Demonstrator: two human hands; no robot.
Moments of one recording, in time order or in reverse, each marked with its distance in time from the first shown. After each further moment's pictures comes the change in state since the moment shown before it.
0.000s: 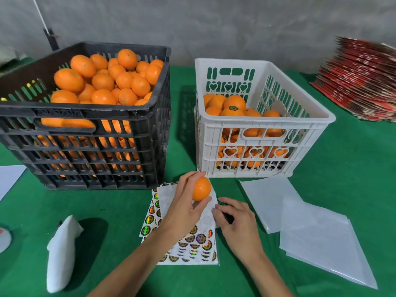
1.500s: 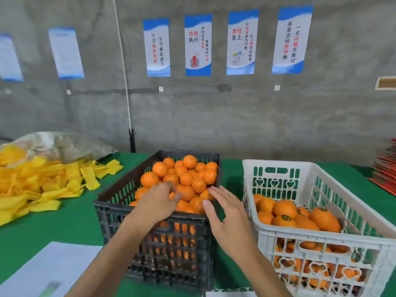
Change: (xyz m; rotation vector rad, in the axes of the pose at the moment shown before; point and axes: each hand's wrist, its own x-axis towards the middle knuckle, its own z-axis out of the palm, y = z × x) left_hand 0.118 0.125 -0.275 0.803 0.260 -0.276; right_hand 0.142 -0.236 -0.017 0.117 0.161 -0.583
